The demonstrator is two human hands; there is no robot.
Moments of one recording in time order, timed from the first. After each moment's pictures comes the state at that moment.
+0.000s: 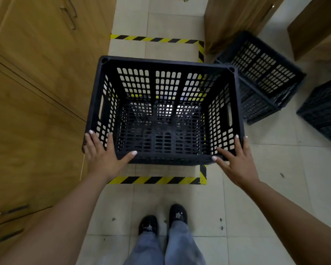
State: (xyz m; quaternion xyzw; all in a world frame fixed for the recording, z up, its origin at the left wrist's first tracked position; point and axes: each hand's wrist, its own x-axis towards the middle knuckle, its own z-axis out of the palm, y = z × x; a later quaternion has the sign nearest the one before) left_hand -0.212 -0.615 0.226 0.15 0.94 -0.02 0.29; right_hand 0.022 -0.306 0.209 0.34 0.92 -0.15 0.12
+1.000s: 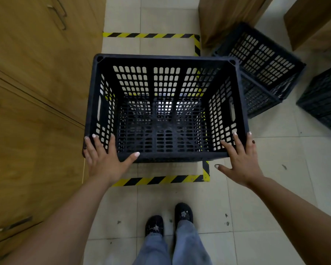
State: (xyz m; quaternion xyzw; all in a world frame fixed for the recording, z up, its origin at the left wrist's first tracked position) left_hand -0.227 -0.610 0.222 0.16 0.94 -0.03 0.31; right_hand 0.017 -0.305 0.196 0.28 0.94 -0.06 0.18
